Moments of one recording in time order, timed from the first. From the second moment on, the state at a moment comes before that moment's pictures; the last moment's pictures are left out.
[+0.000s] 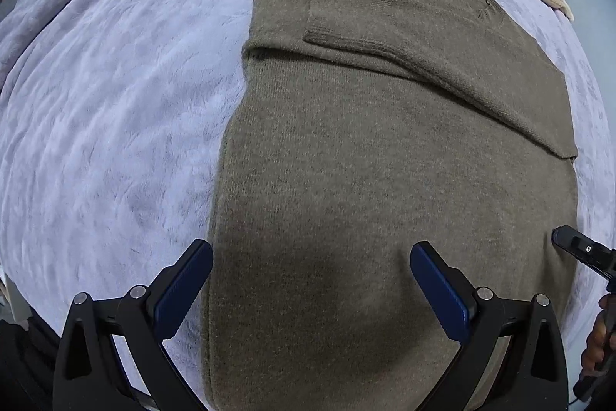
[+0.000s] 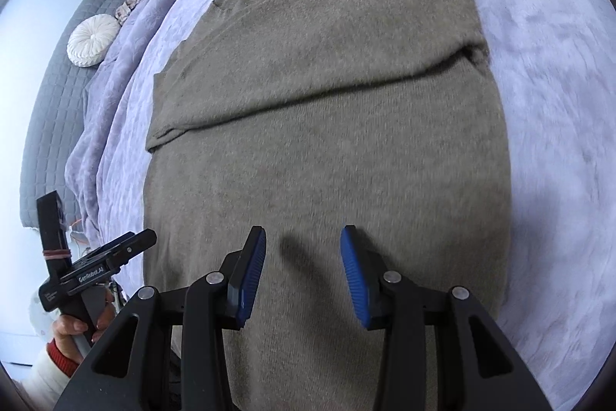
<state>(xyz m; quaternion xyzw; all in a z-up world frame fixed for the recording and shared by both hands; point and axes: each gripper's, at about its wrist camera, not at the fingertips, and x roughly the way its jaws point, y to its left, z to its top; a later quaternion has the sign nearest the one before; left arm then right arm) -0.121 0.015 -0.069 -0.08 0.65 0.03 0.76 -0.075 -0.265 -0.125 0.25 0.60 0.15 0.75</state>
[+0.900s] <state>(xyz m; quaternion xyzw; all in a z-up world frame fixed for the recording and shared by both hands) -0.272 0.050 -0.096 -0.11 0.70 -0.14 0.69 -0.275 -0.277 -0.161 0.30 0.65 0.14 0.69</state>
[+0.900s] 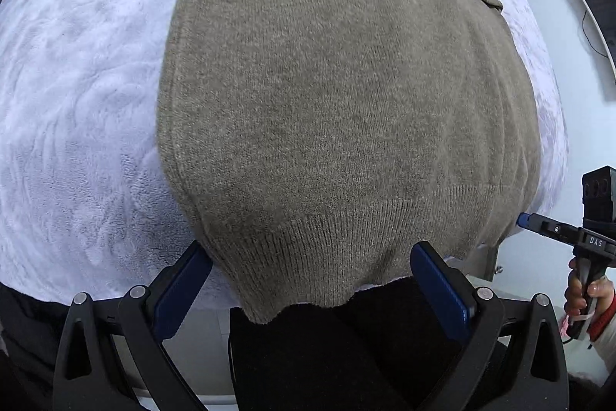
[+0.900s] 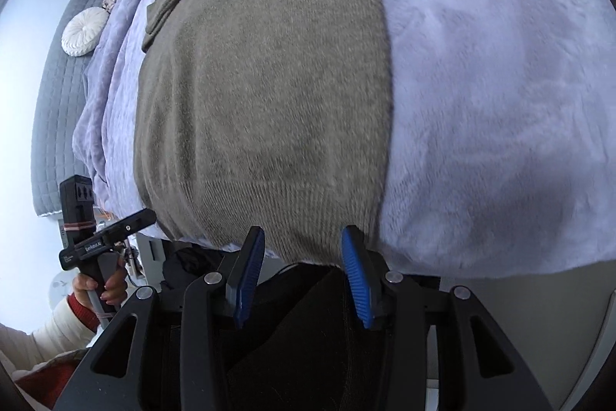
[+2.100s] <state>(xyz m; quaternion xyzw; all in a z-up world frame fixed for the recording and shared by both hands) -0.116 0.092 0.011 -0.30 0.56 -0.21 0.74 -0.148 -0.299 -0.097 0.59 0.41 0.30 0.63</state>
